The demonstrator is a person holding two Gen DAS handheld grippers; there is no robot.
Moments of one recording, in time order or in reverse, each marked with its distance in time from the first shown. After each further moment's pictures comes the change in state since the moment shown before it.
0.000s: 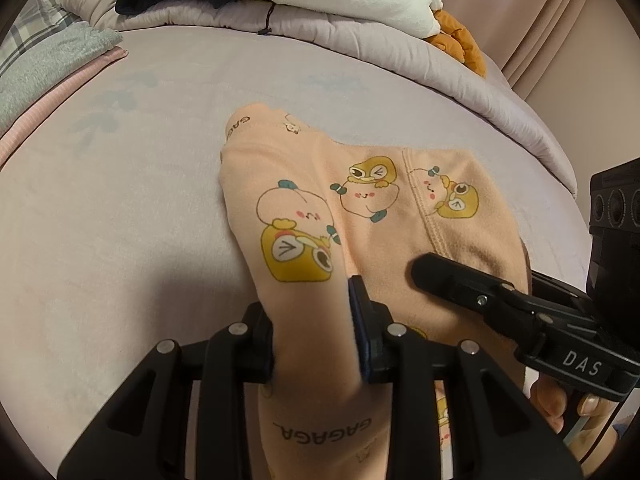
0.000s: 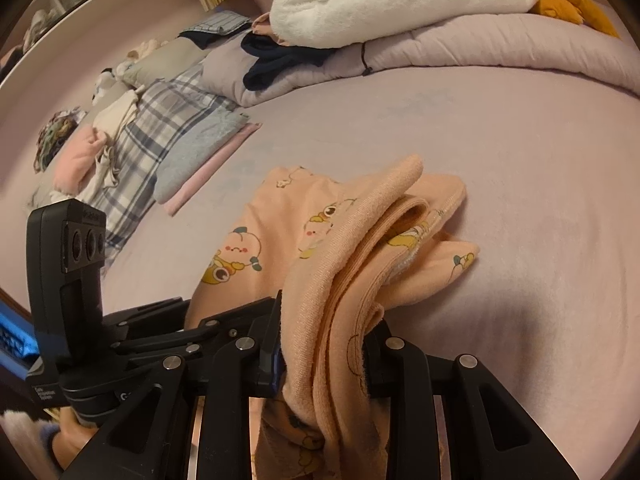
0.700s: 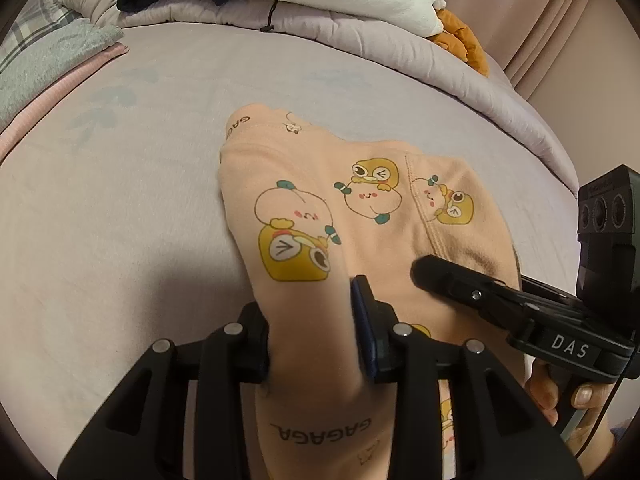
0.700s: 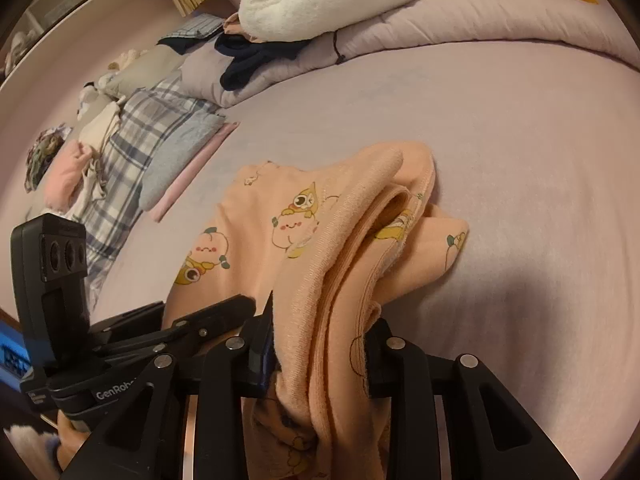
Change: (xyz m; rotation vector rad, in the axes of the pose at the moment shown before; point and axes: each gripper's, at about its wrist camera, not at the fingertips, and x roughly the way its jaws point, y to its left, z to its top) left arm 0.004 0.005 -0.001 -0.004 0.002 0.002; right arm 0.003 -0.021 -0.004 0.074 0.021 -0.008
